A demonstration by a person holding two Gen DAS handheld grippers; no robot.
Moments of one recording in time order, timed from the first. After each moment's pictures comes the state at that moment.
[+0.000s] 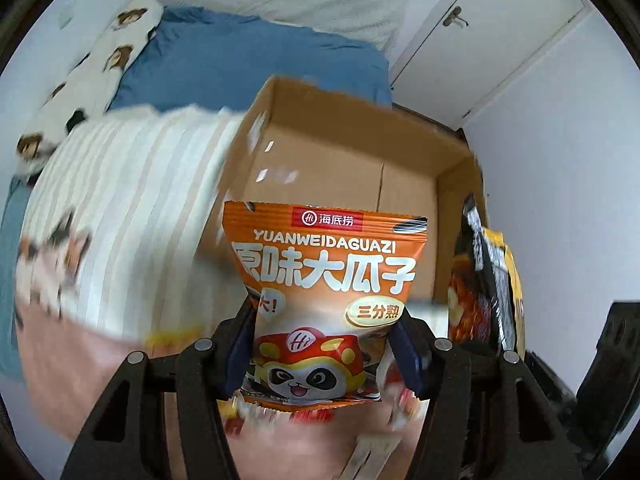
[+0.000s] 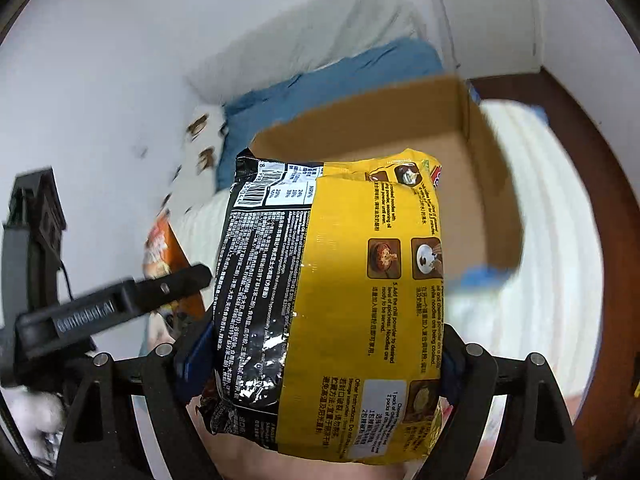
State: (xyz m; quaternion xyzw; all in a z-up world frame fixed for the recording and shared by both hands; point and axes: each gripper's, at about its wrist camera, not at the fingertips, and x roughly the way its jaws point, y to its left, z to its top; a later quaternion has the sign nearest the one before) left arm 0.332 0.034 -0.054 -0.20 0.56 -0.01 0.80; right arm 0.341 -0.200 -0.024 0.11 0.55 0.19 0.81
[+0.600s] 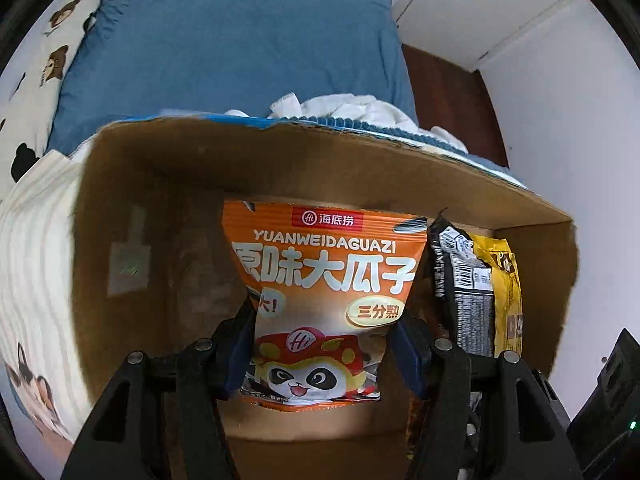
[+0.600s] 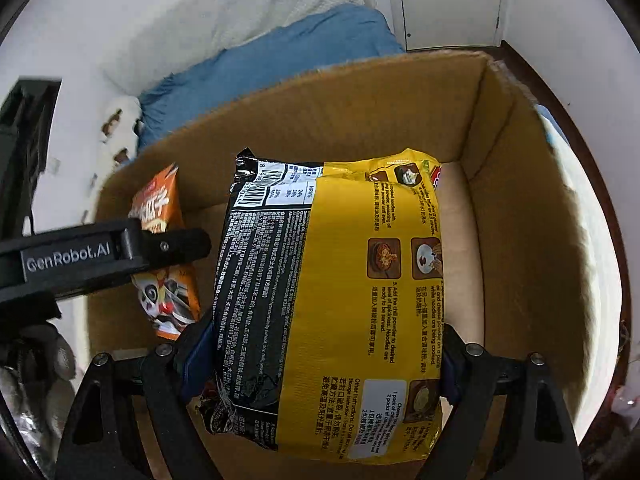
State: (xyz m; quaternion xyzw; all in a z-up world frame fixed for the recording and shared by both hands) left arm 0.504 0.022 -0.161 -0.15 0.67 -0.04 0.73; right arm 0.524 -0.195 -0.132 0.07 0.62 0.09 0.78
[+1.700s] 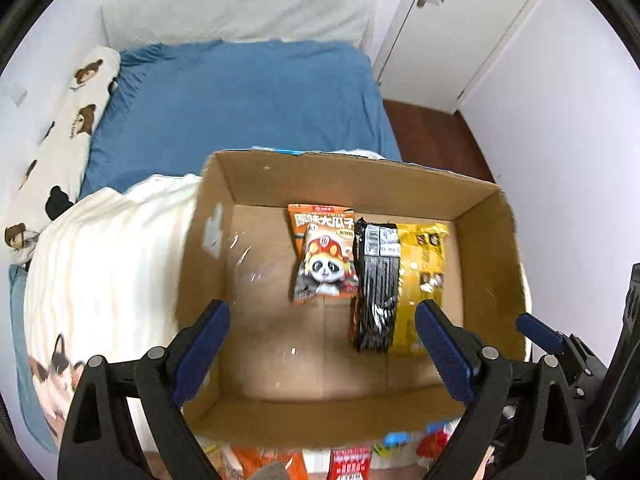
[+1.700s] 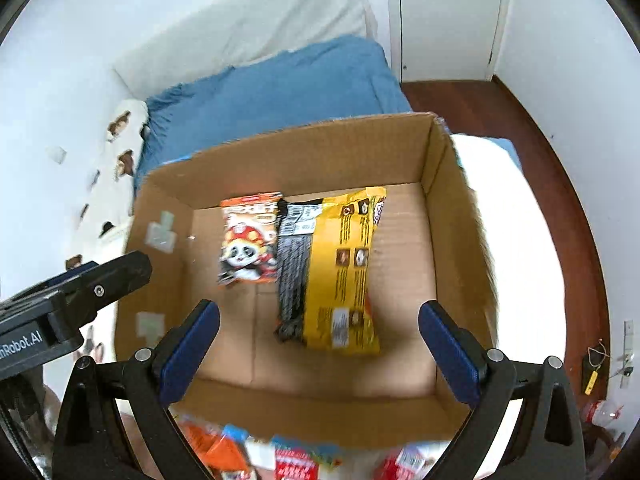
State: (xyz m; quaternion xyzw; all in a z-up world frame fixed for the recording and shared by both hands) left arm 0.417 0.028 -0.054 -0.11 0.56 -0.03 0.82; right arm 0.445 -0.206 -0.017 0.04 0.57 0.08 0.81
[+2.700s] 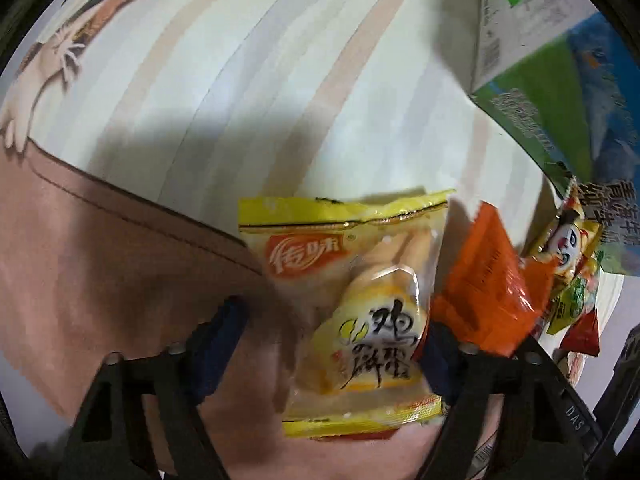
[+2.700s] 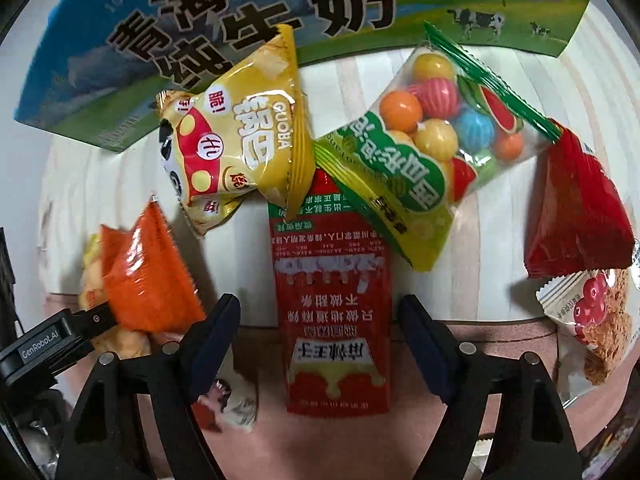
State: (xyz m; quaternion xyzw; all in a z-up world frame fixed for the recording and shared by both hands) left arm 0.232 0.128 -0.283 -0.24 0.68 0.10 0.69; right arm 0.259 -0.171 -0.210 0.06 0.68 0.06 0.72
